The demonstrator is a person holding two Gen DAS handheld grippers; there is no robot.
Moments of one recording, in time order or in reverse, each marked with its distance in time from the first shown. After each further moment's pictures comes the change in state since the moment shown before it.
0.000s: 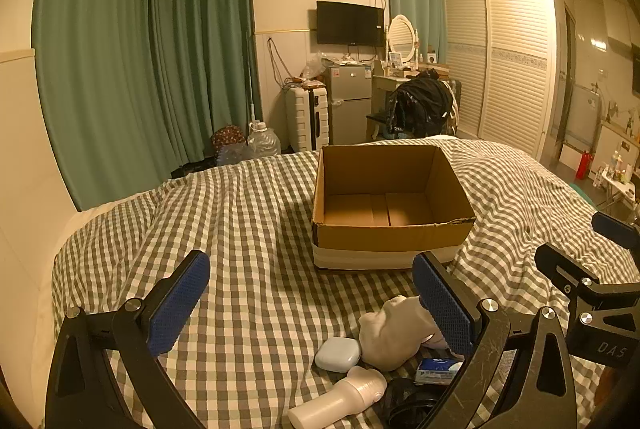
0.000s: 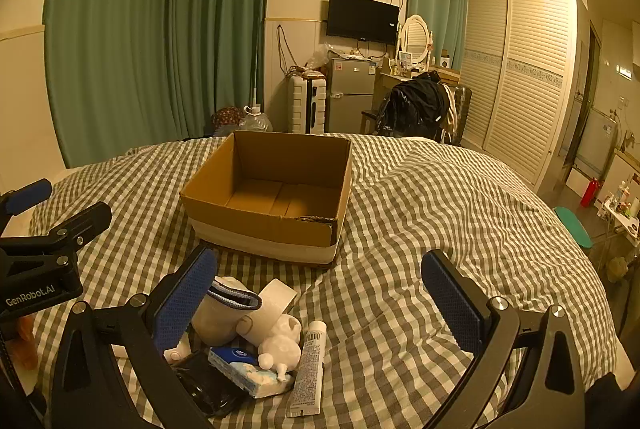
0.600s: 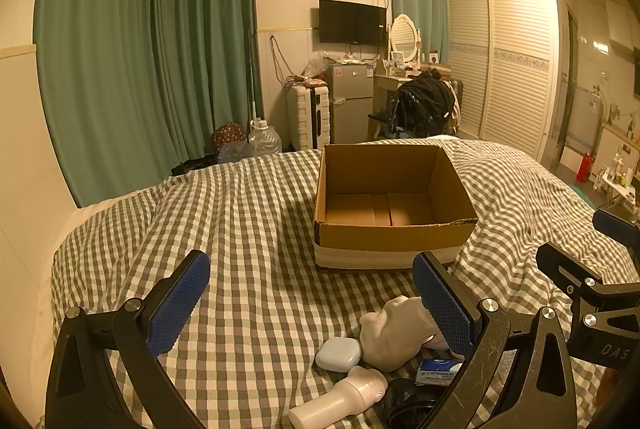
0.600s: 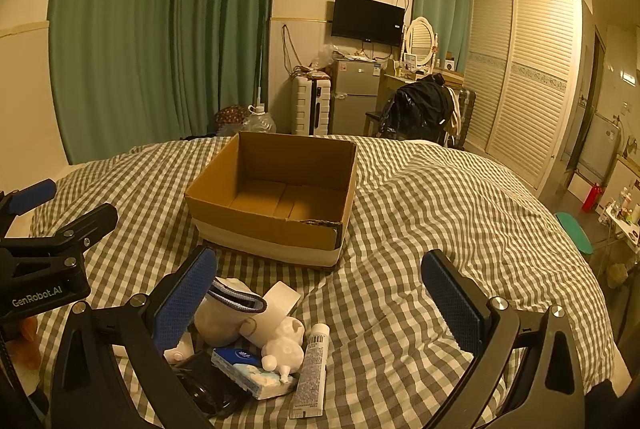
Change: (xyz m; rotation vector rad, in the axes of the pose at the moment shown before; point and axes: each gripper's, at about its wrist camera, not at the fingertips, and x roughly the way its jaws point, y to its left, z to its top) left arm 0.003 0.001 0.000 -0.011 0.006 0.002; right arm -0.001 0.006 0.004 -0.021 0.000 0.010
